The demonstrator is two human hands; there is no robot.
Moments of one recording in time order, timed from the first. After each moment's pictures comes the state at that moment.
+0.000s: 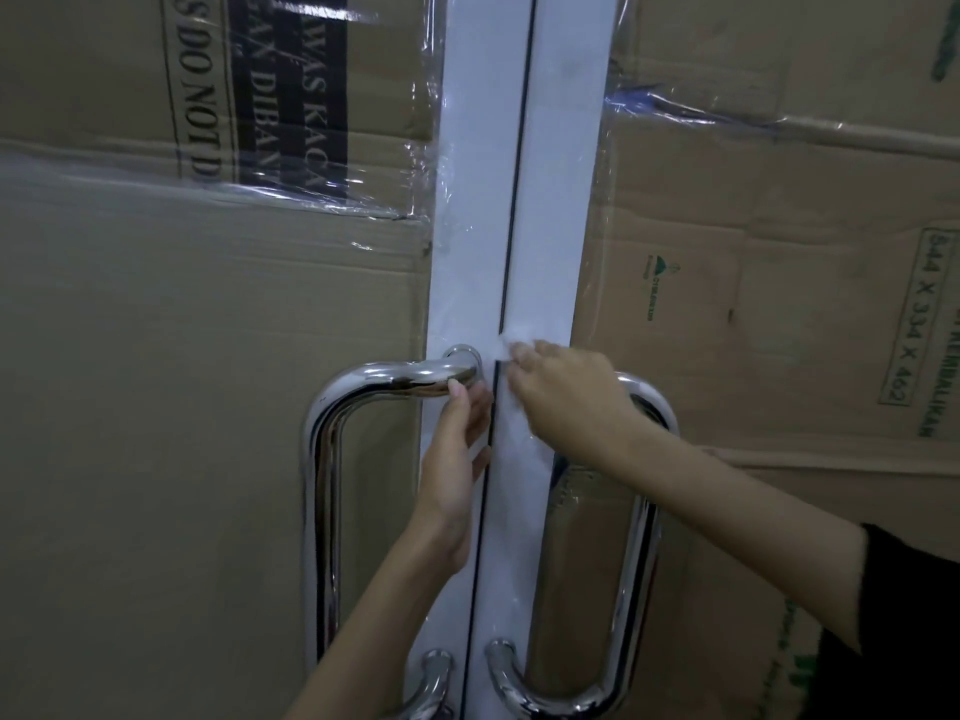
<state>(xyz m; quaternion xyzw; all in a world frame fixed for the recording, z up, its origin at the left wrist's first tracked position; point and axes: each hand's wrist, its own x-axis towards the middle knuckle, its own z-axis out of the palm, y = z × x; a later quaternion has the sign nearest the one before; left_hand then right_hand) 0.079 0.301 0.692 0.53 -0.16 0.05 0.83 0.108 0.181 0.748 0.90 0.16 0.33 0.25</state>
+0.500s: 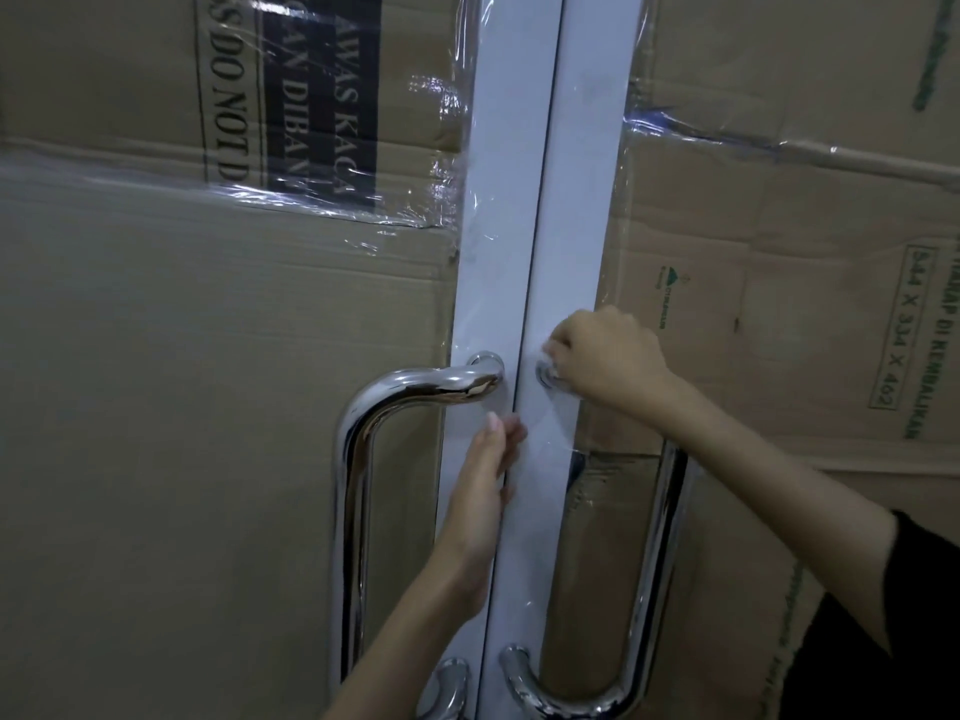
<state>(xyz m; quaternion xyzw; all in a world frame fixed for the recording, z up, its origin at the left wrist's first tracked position) 0.072 0.320 0.674 0.56 -0.21 -0.01 0.80 0.110 0.191 0.786 0.94 0.02 0.35 0.03</state>
